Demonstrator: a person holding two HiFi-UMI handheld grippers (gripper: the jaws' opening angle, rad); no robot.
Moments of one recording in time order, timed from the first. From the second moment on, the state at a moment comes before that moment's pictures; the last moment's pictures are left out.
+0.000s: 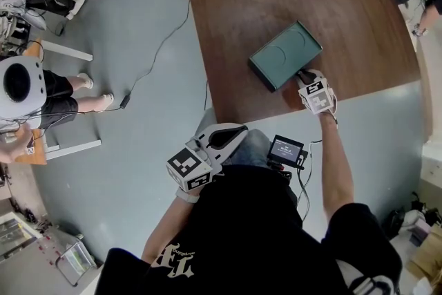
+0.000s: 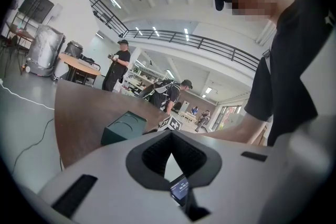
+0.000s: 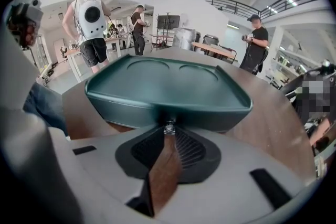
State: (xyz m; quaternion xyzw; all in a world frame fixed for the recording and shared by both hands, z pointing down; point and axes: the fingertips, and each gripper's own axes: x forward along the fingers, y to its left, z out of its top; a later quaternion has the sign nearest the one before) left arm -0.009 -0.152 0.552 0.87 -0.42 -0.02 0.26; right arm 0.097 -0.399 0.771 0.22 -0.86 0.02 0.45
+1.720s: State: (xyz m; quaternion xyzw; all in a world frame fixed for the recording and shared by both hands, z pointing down) left arm 0.056 -0.132 0.505 0.89 -0.37 0.01 0.26; right arm 0.185 -0.351 0.771 0.24 -0.85 0.05 0.47
